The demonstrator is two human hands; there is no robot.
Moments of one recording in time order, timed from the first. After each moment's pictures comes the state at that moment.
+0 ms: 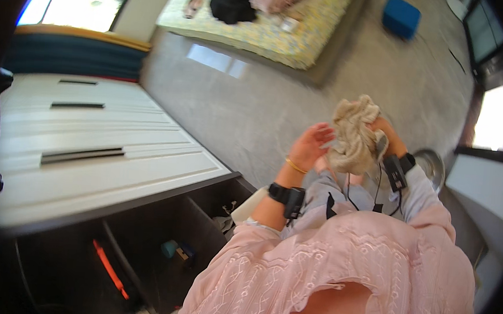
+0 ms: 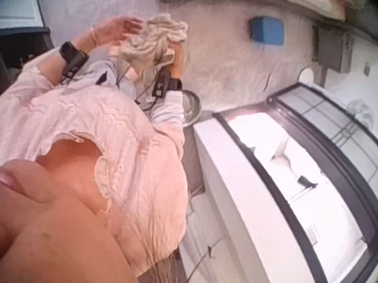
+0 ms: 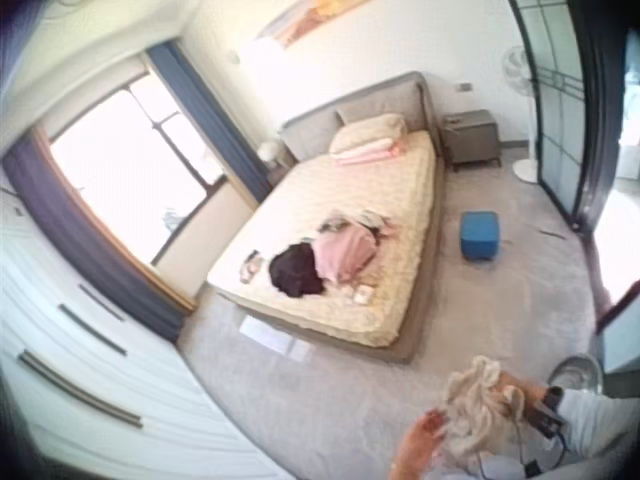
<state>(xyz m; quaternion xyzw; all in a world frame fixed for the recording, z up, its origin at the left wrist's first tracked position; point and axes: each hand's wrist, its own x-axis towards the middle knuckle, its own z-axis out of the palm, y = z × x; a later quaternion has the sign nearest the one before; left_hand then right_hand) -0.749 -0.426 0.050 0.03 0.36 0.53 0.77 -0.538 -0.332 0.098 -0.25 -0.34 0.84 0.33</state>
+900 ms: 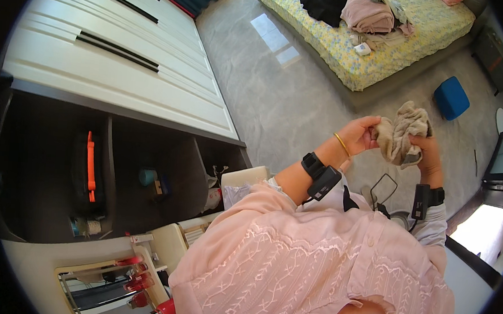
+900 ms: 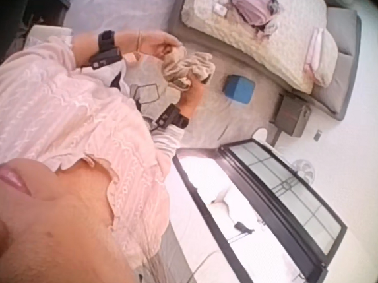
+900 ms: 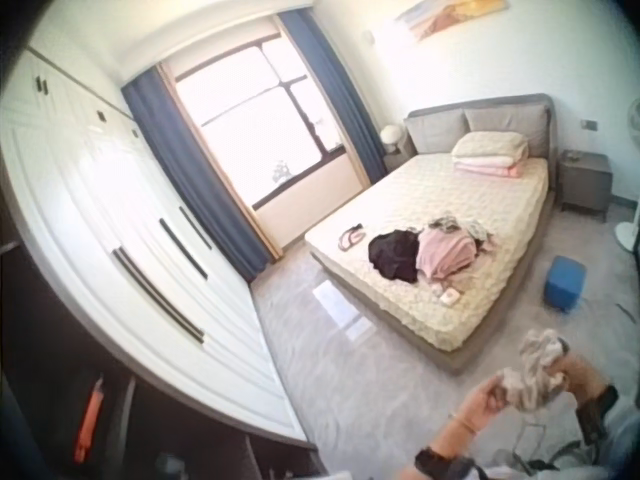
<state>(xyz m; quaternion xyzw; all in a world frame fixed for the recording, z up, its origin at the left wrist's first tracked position) -0.724 -0.385 0.155 0.03 0.25 0.58 0.78 -0.529 -0.285 0.181 -0.26 -0.44 0.81 0.30</state>
